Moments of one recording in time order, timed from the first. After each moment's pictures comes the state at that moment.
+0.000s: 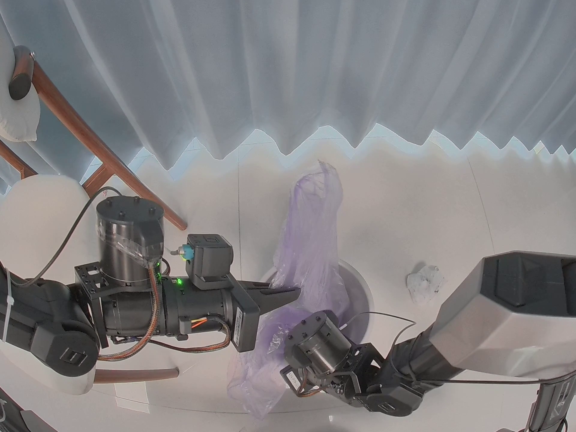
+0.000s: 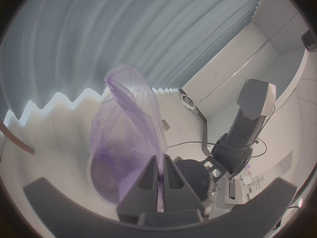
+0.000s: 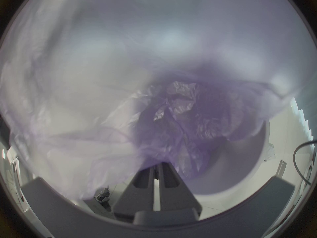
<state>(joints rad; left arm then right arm) -0.66 1.65 -0.67 -0.65 -0.41 -0.05 0.97 2.24 -0.94 -0.47 -0.33 0.16</state>
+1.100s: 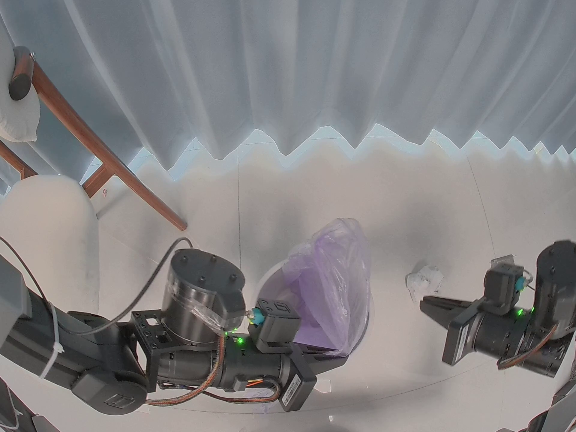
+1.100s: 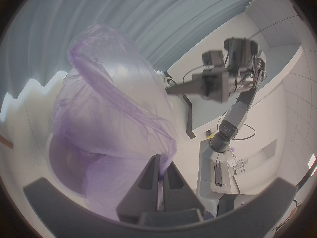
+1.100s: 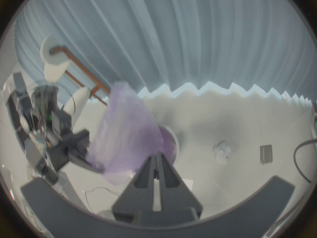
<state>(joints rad) -0.86 1.76 -0.66 -0.63 -0.40 -0.05 0.86 1.33 -0.48 -0.37 -0.32 0.26</state>
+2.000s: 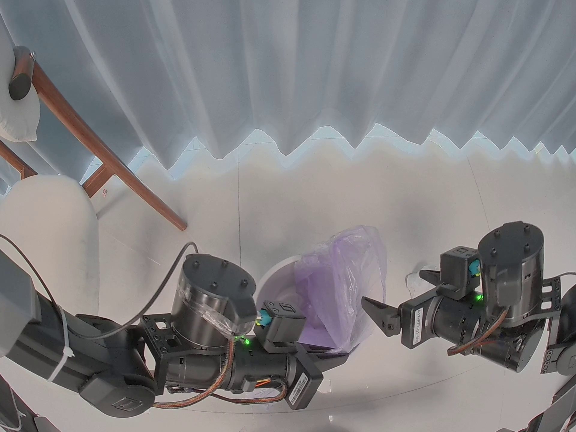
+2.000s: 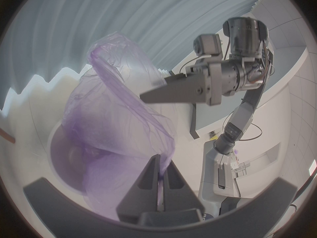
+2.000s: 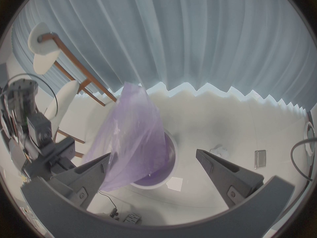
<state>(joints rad) -0.87 1.79 -0.67 -0.63 -0.34 -0.08 0.89 1.51 -0.66 -0.33 -0.42 0.25</state>
